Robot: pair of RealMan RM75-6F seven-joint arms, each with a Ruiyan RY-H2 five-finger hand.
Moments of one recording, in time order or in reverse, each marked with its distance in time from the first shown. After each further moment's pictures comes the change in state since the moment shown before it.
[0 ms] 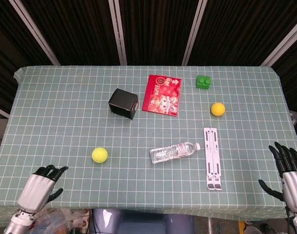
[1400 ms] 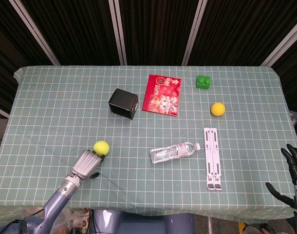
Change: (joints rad) left arm -0.350 -0.240 -0.221 0.085 -0.452 -0.609 0.241; right arm -0.045 0.023 -0.002 0.025 -0.063 0.135 0.094
